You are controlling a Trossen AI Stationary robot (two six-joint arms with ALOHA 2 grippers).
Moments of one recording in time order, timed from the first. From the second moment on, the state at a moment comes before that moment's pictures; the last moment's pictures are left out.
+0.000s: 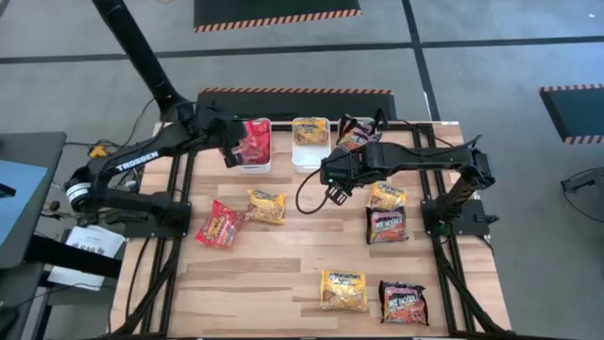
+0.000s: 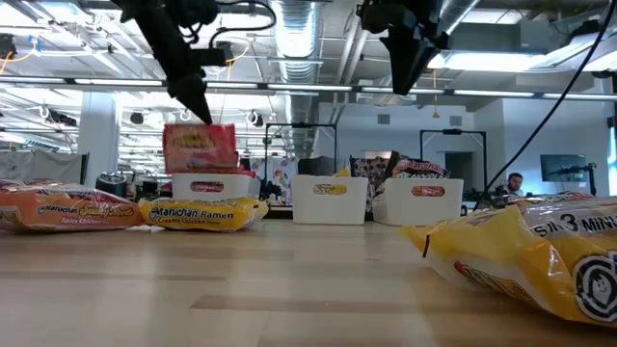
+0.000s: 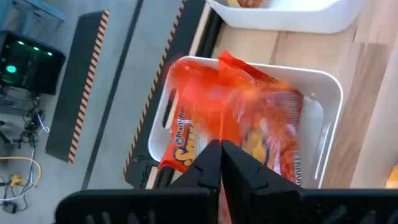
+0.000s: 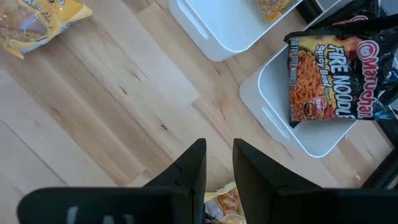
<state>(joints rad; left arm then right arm) 0.62 1.19 0.99 -0.58 -0.29 0.49 -0.02 1.70 1.66 -1.33 0.39 0.64</state>
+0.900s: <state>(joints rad) 0.63 1.25 1.11 -0.91 -0.21 0.40 -0.02 1.71 1.66 -1.32 0.39 0.69</state>
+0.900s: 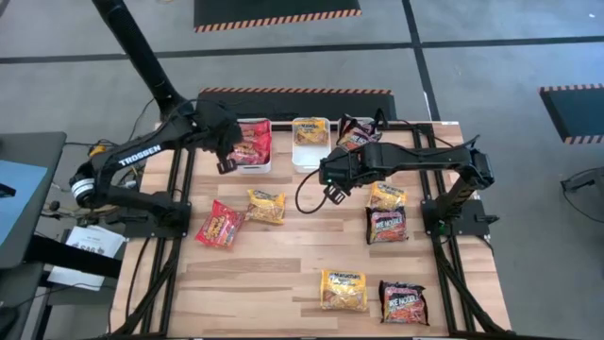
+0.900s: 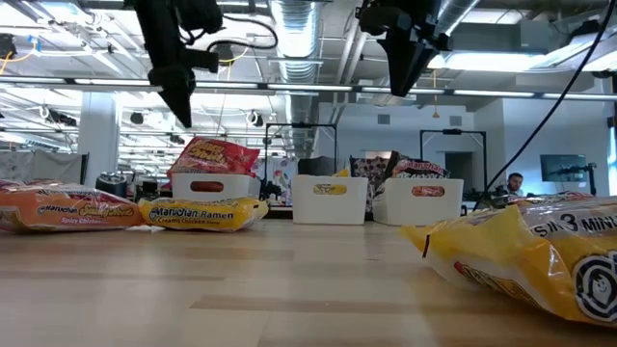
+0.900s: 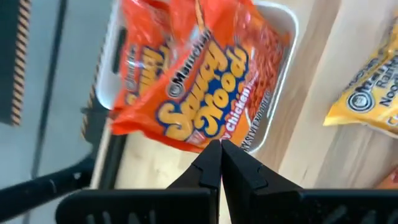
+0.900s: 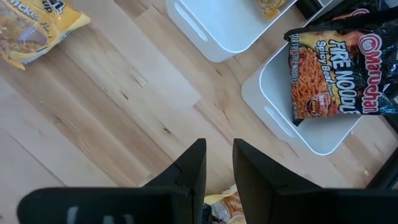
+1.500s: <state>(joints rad) 0.64 1.53 1.09 -0.82 -0.21 0.35 -0.02 1.71 1.66 -1.30 0.39 0.69</state>
